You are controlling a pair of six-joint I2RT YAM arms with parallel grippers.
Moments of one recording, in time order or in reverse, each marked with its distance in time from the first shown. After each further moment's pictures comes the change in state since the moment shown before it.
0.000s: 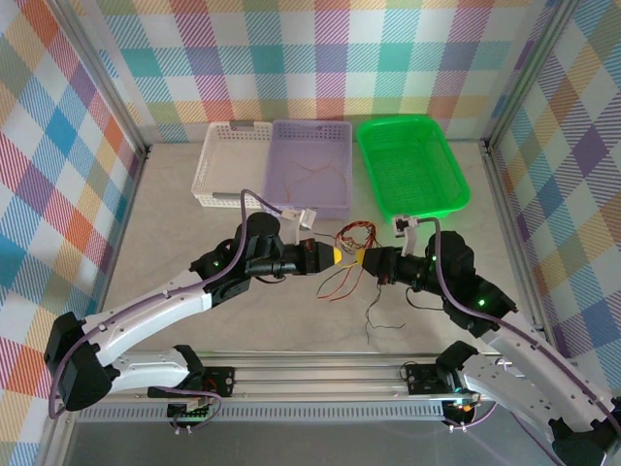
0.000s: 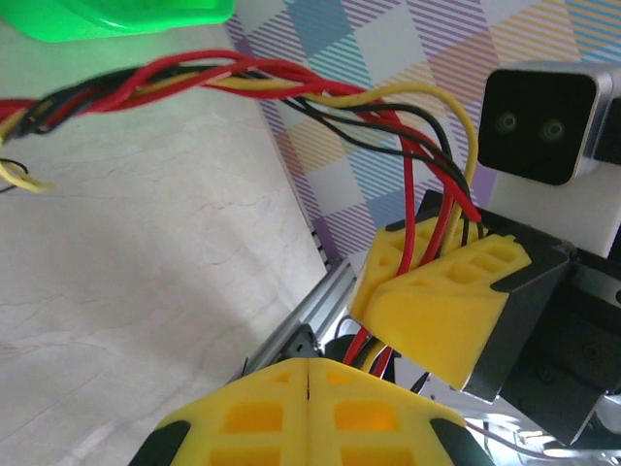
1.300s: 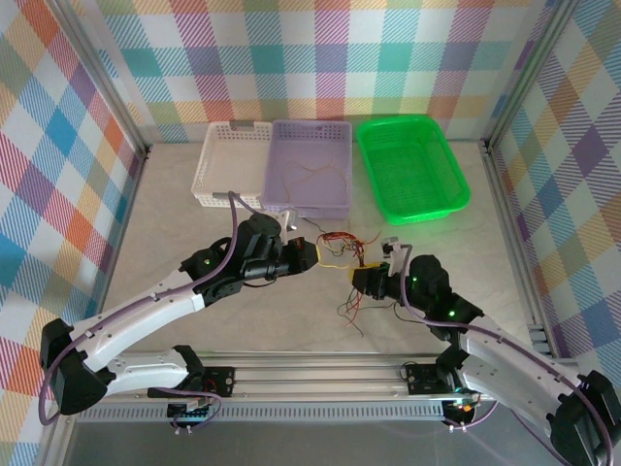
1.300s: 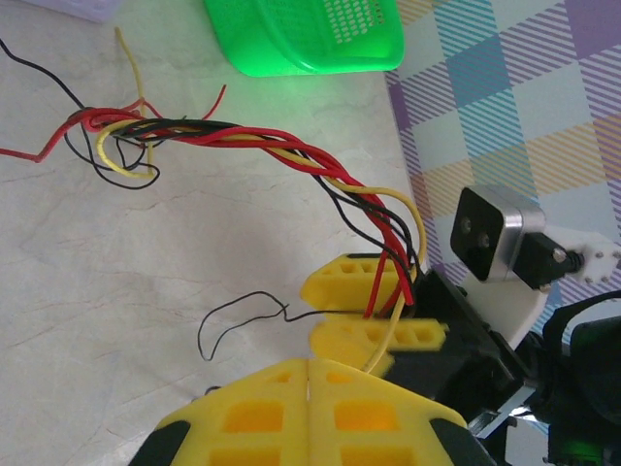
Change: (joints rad) left arm -0.004 -0.033 0.069 -0.300 -0.269 -0.016; right arm -0.003 0.063 -0.380 0.428 0.069 -0.138
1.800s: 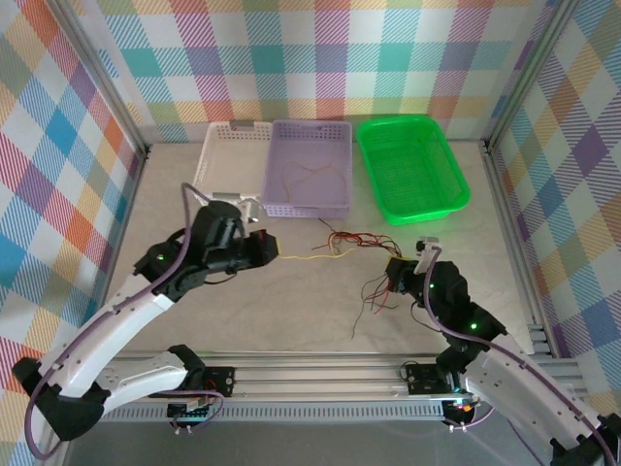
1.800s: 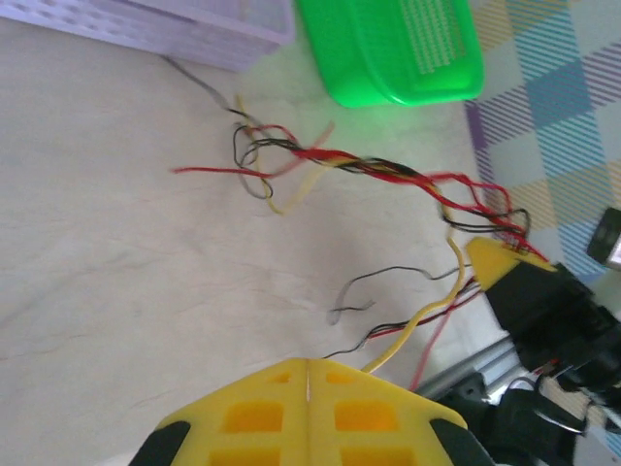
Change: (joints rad) left arm 0.223 -0.136 0.141 -0.408 0.013 0.173; right arm -0.065 -0.246 0.048 -0.364 0.403 0.026
